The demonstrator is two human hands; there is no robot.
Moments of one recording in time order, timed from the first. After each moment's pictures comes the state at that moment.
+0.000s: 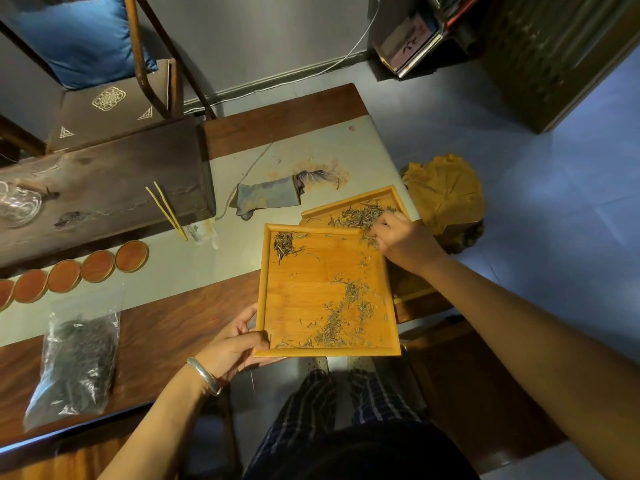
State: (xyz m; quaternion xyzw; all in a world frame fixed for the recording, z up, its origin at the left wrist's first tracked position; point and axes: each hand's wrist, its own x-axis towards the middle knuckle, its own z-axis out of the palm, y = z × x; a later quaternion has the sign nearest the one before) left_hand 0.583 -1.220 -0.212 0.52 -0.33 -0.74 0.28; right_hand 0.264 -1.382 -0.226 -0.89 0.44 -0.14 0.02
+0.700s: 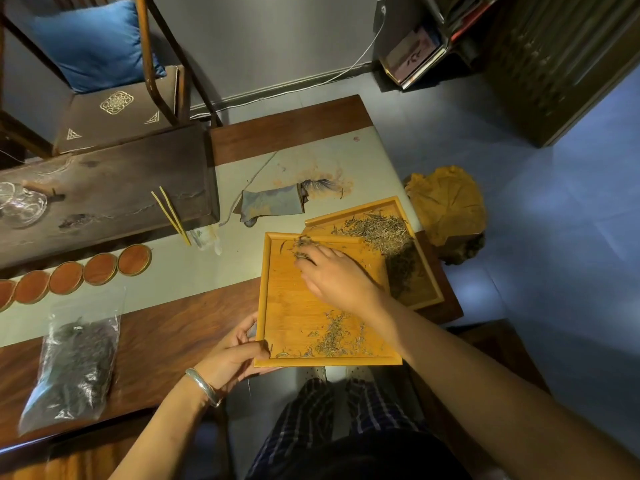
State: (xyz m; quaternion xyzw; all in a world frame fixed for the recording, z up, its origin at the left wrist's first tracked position) left_hand 0.583 -1.215 -0.216 0.51 -0.31 -0.74 0.32; right_hand 0.374 -1.340 -0.210 -0.92 0.37 -0.09 0.12
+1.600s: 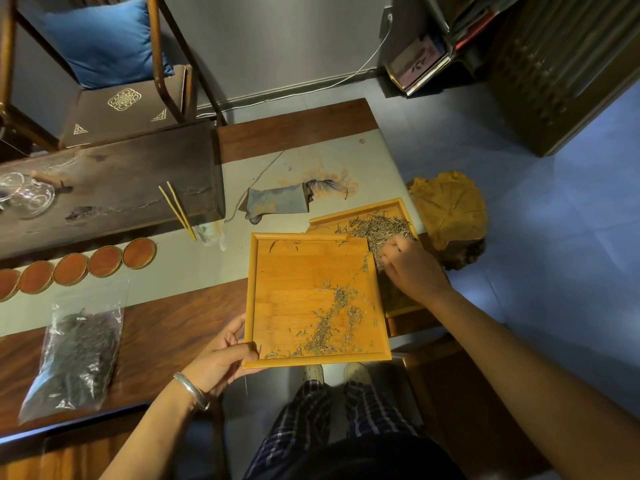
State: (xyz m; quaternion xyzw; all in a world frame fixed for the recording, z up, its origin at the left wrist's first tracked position) left_hand 0.601 -1.201 -0.216 0.50 -0.29 -0.74 0.34; right_hand 0.267 -1.357 -0.228 -0.85 0.51 -0.08 0.10
